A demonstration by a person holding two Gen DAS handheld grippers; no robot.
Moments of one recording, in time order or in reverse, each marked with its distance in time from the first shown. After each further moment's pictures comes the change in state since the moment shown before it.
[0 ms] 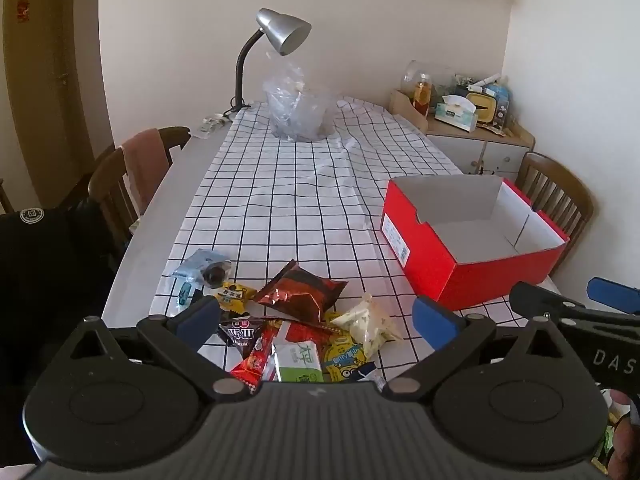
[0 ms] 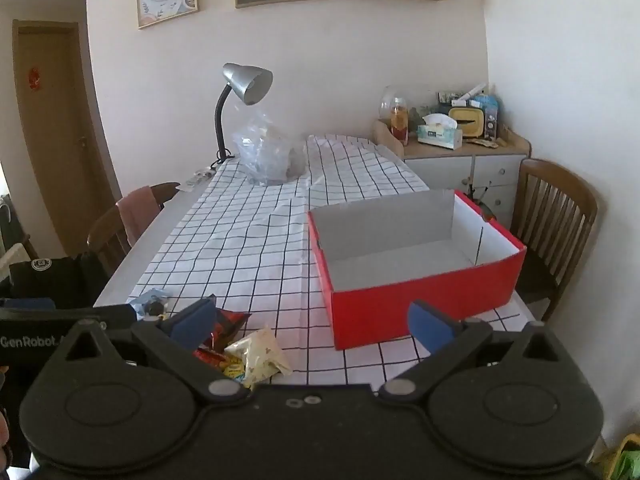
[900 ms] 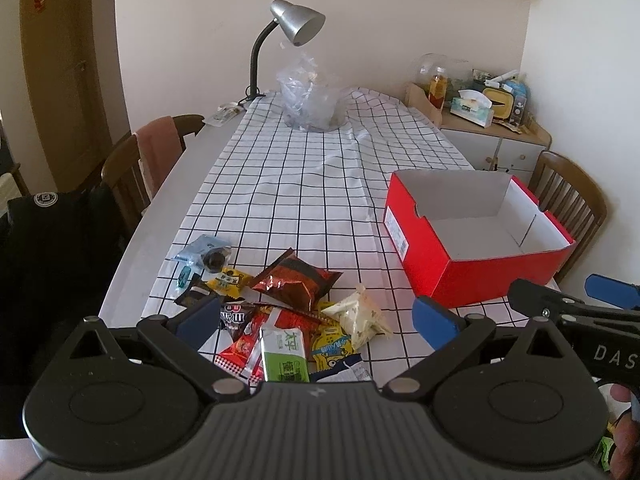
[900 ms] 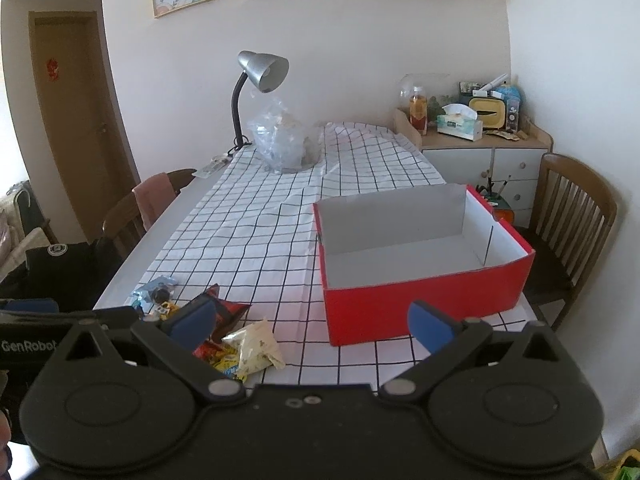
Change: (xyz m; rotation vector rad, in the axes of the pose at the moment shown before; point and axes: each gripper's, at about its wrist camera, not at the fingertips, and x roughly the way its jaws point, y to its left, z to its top) left arm -0.004 -0.026 0.002 -0.044 0.043 0.062; right arm -0.009 -0.025 0.002 -0.040 0.044 0.071
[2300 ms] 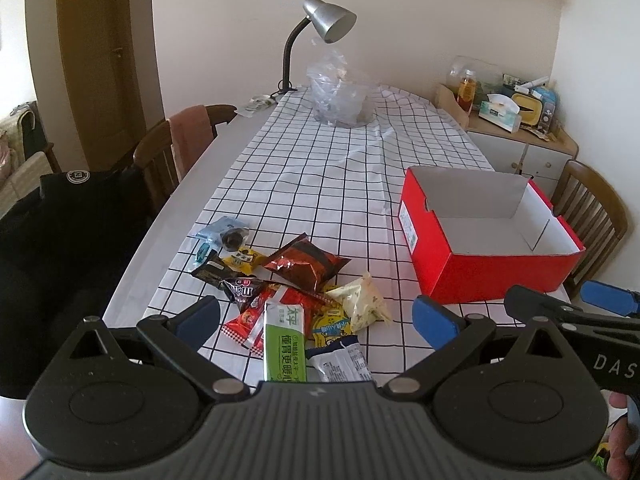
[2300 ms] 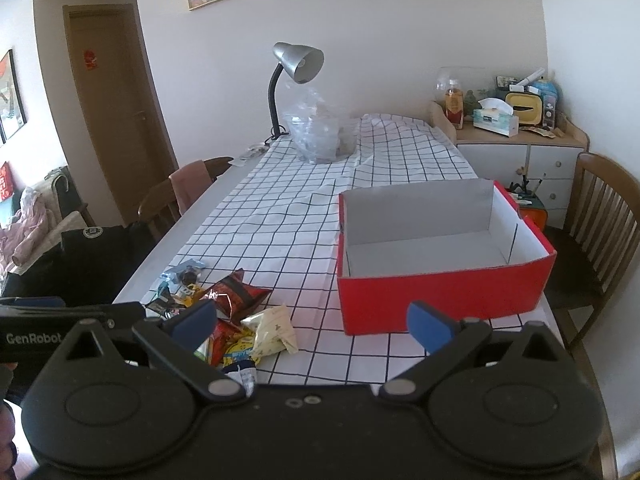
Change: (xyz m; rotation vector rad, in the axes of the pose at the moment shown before) left arm -0.021 -0.025 -0.014 -0.066 0.010 0.097; right arm -0.004 -0.024 -0.001 -0.039 0.027 0.135
